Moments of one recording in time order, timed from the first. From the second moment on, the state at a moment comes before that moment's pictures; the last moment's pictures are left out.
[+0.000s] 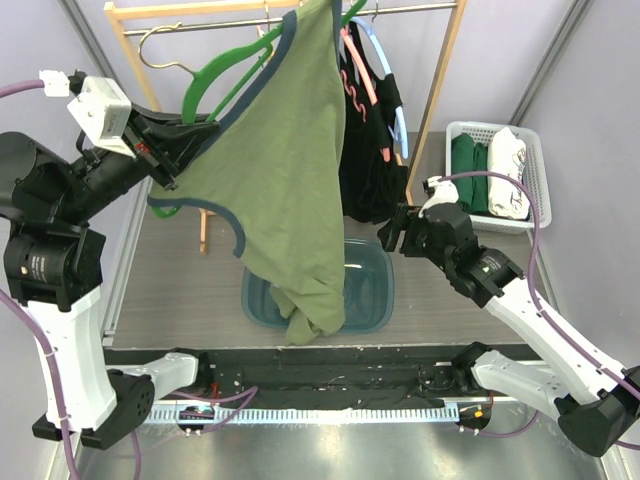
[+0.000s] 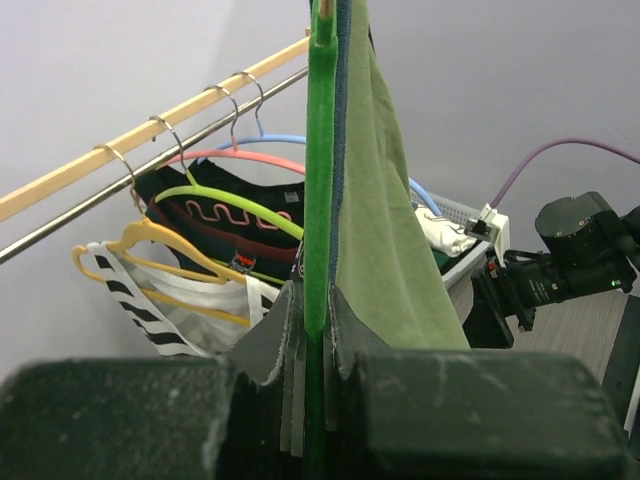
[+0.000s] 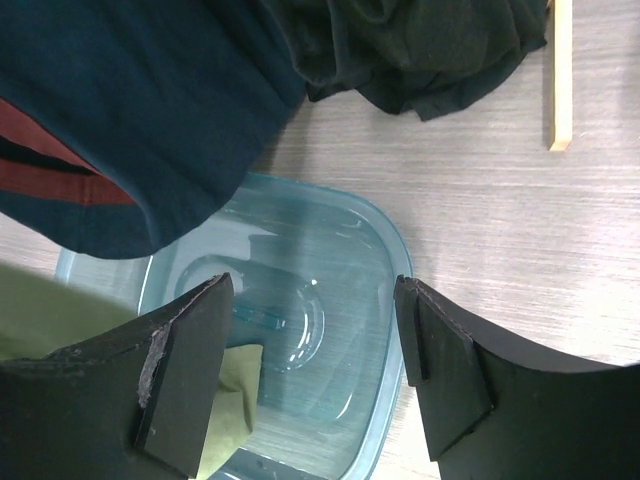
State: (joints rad) left arm -0.16 1.15 2.08 -0.61 0.74 0.00; right arm 0.59 0.94 0.95 -0.49 0.20 0.52
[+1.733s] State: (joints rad) left arm -0.16 0.86 1.33 -0.71 0.85 0.13; right arm 0.59 0.73 0.94 -0.42 -0.02 0.46
